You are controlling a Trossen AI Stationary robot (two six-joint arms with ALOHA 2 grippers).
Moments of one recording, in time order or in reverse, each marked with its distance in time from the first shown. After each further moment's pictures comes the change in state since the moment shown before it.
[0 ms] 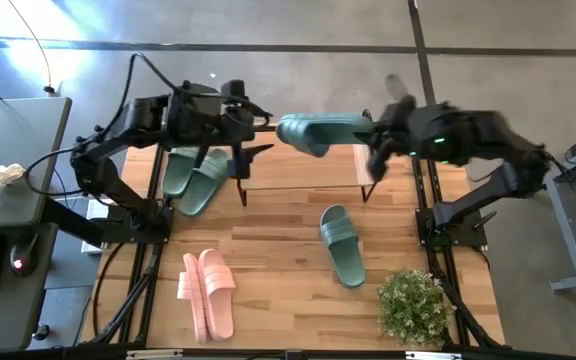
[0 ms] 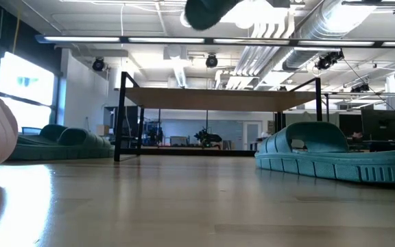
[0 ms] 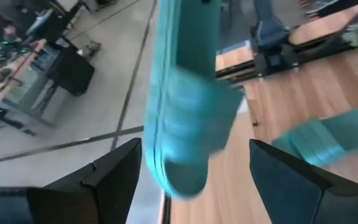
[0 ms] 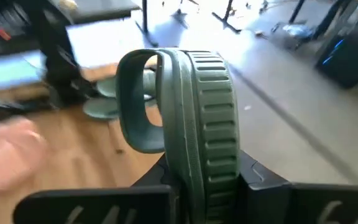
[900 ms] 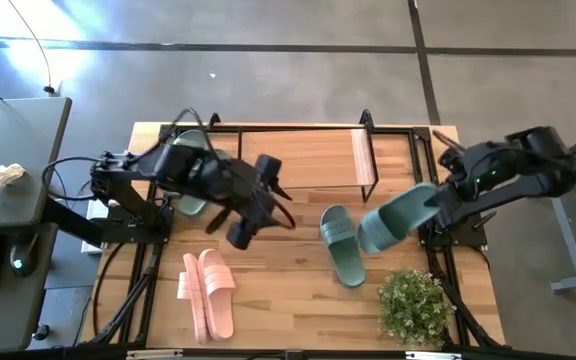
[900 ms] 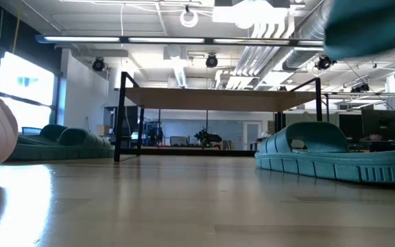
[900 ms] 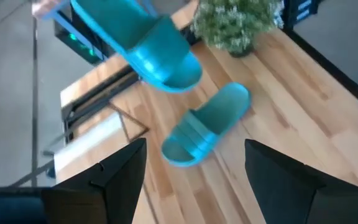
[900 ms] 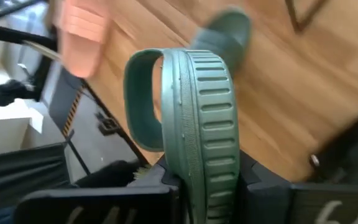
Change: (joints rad) left arm -0.309 0.148 -0.002 -0.073 0.110 -0.023; right arm 0.130 -0.504 -0.491 -0.414 -0.562 0.915
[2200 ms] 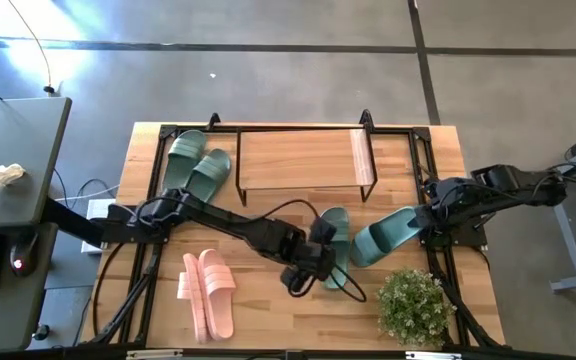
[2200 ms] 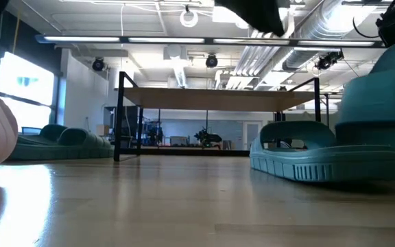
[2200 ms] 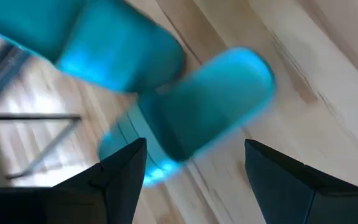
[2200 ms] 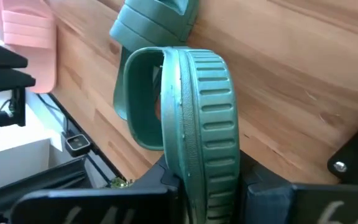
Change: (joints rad) left arm -0.084 0.505 -0.001 0.176 -0.128 0.000; right arm -0.001 -0.408 -0.737 0.359 -0.032 0.182
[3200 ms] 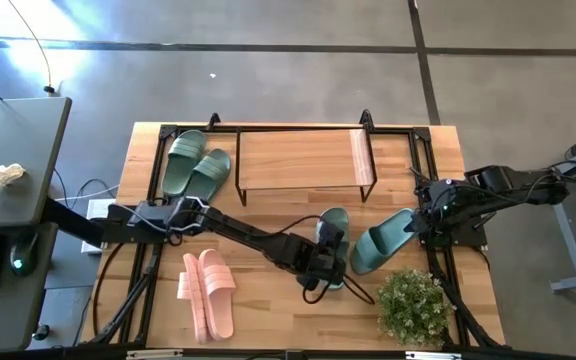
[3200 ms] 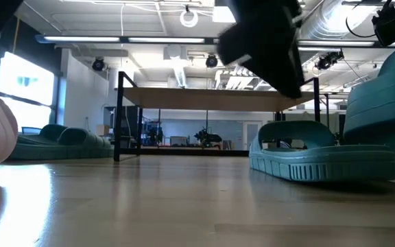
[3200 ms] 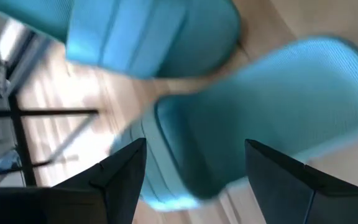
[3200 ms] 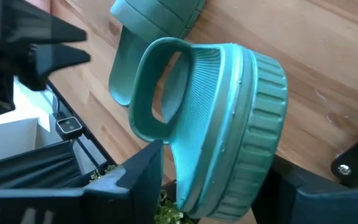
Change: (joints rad) left arm 0.000 0.158 -0.003 0.143 -0.210 -0.003; right arm 0.000 0.065 0.000 0.026 -0.050 -0.078
